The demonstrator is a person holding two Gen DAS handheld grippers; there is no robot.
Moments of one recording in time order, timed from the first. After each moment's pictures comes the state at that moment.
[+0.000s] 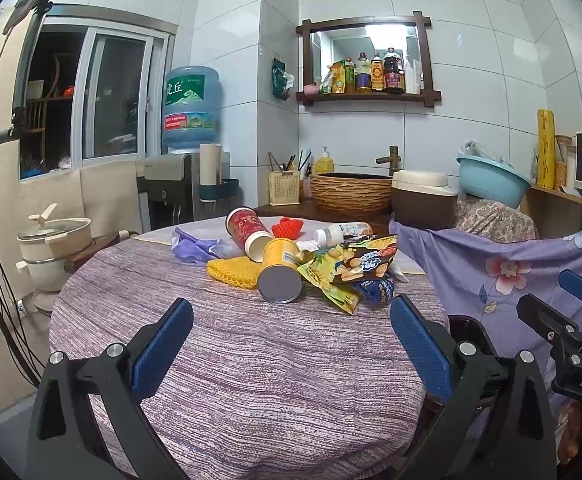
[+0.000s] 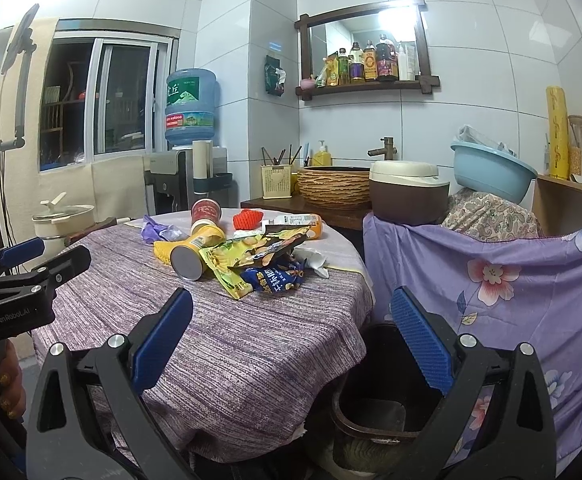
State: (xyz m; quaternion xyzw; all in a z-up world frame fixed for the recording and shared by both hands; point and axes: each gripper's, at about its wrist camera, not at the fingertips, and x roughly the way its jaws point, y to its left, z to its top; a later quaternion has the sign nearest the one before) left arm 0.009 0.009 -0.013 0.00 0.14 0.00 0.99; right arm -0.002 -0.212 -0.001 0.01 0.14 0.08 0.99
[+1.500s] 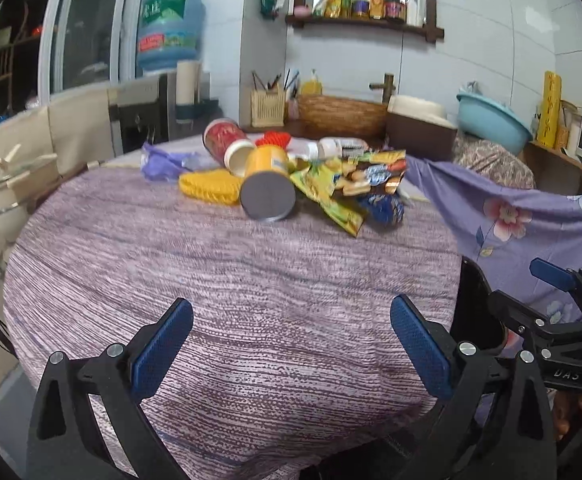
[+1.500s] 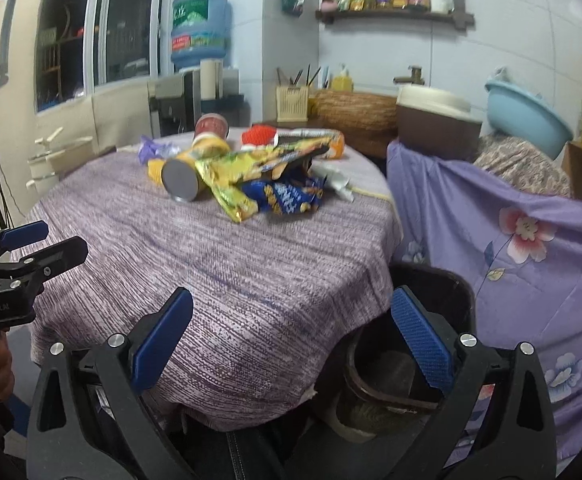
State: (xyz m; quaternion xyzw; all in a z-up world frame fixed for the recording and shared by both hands) left arm 0.067 0.021 -0.068 -0.01 0.28 -0.04 0.96; right arm 0.073 -0.193 -0.063 -0.02 0.29 0.11 0.95
